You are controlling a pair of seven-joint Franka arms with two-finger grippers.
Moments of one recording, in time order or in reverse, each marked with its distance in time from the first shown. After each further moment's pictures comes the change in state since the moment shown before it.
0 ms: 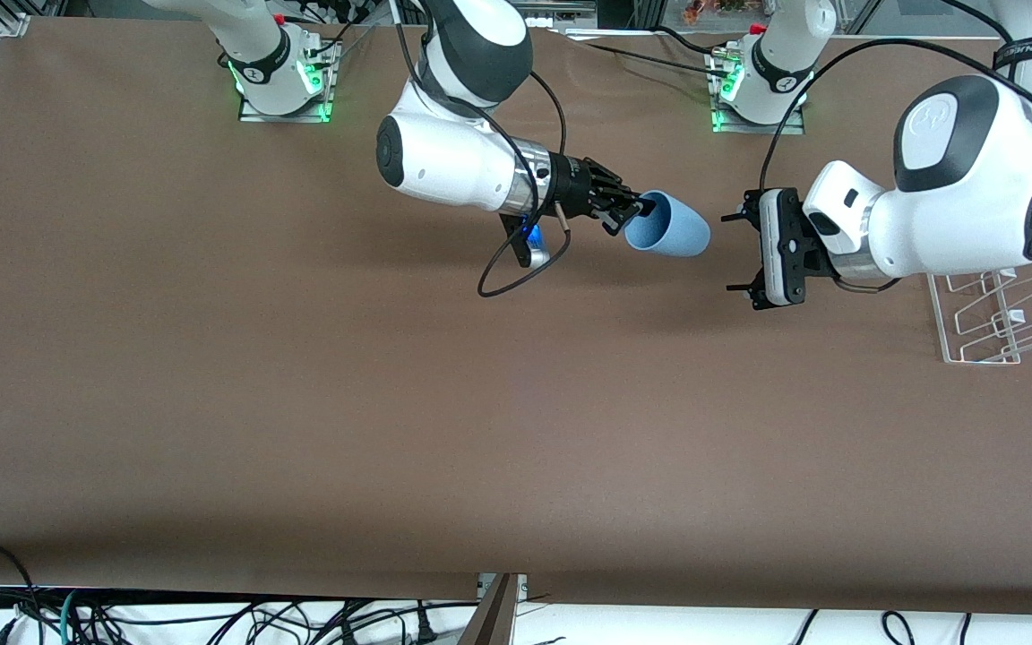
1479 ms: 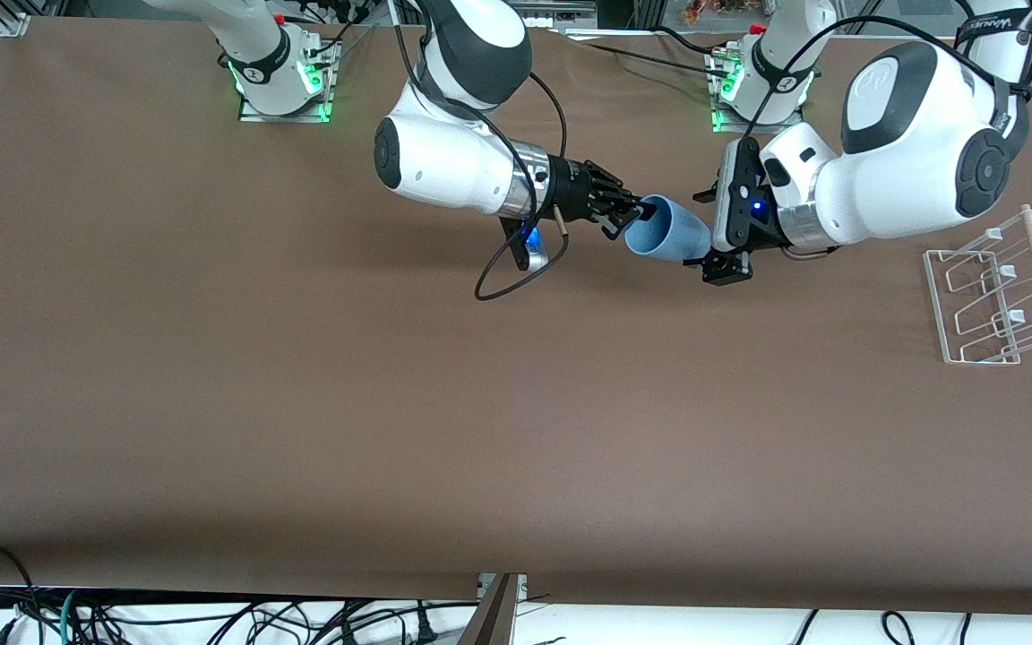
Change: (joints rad) left arm 0.000 -0.076 -0.105 -0.098 -0.009 0.103 0.177; right arm -0.001 0.003 -0.008 0.011 0.004 -0.003 0.001
